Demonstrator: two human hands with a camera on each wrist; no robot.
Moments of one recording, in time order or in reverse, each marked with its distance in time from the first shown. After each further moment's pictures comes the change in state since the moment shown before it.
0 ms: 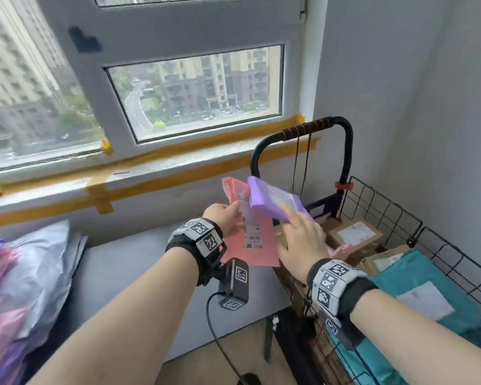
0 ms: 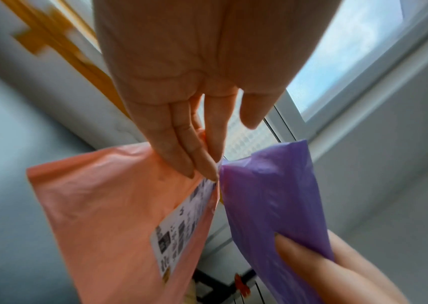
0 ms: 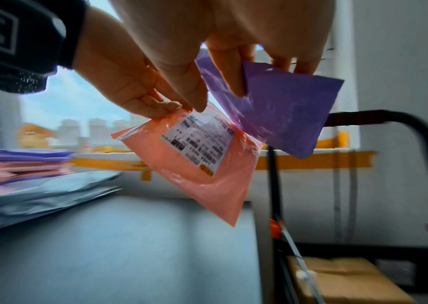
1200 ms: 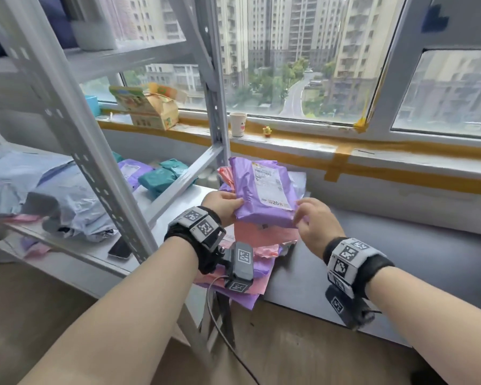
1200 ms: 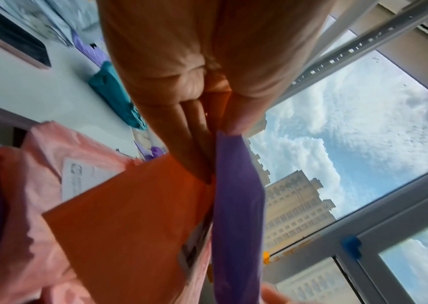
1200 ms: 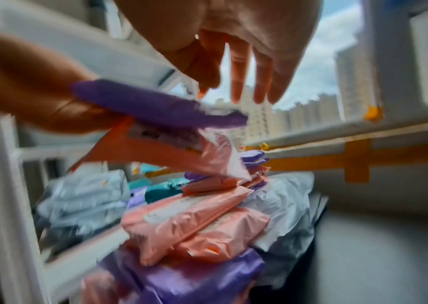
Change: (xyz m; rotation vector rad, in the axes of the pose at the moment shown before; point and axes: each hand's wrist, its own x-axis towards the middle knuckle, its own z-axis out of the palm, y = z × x) left_hand -0.199 -0.249 -0.462 -0.327 0.612 -0.056; right_hand -0.049 -0.474 0.106 0.485 -0.096 -0.614
